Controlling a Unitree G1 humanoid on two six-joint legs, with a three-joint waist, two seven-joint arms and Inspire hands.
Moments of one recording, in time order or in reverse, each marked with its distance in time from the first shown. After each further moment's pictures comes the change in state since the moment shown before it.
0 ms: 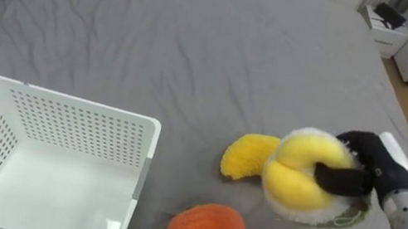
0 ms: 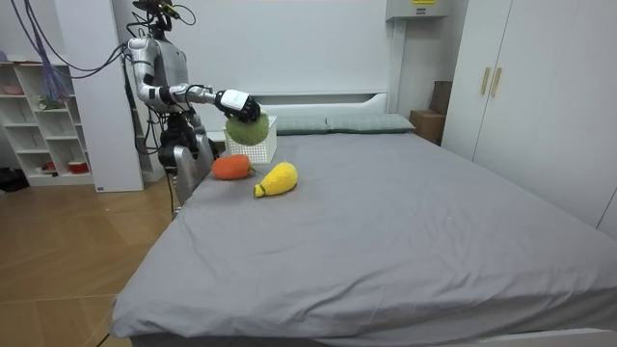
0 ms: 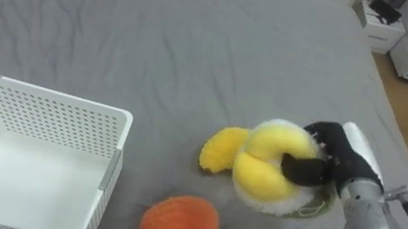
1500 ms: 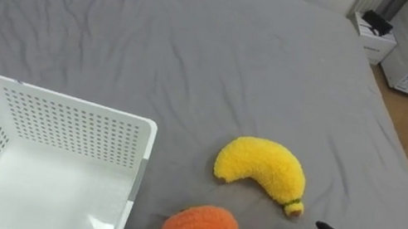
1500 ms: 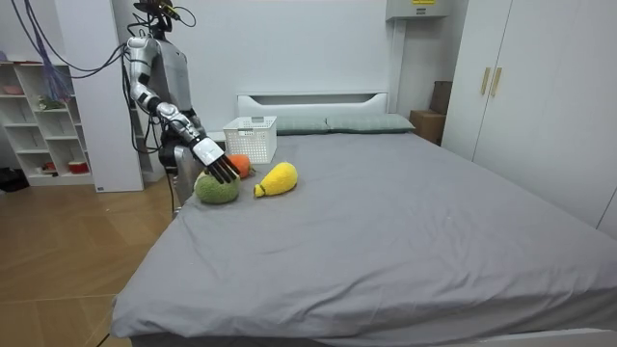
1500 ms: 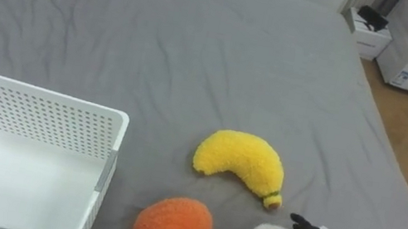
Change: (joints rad) left arm 0.012 0.000 0.001 0.006 -0.020 -0.005 -0.005; right arm 0.145 0.027 0.015 0.525 0.089 -0.023 0.072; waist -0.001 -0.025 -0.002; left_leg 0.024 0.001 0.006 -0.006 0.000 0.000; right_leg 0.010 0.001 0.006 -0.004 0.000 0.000
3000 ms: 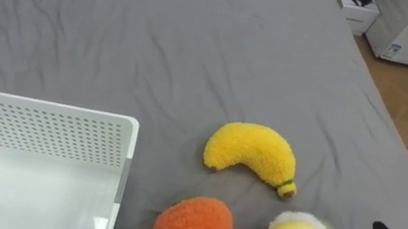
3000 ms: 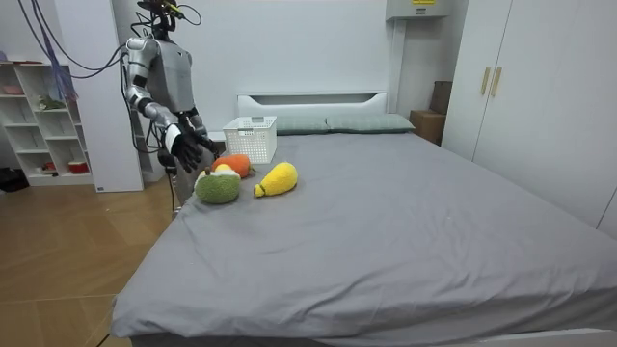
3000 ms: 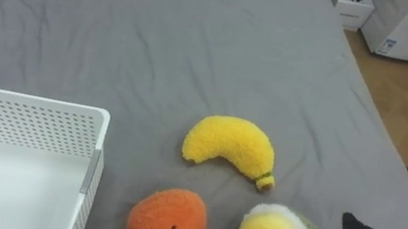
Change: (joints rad) left arm 0.023 -0.014 -0.010 0.050 -0.108 -0.070 0.062; right arm 0.033 0.022 -0.189 -0.128 0.604 -0.158 -0.721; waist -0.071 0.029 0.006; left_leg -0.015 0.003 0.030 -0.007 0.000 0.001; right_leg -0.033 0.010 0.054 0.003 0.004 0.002
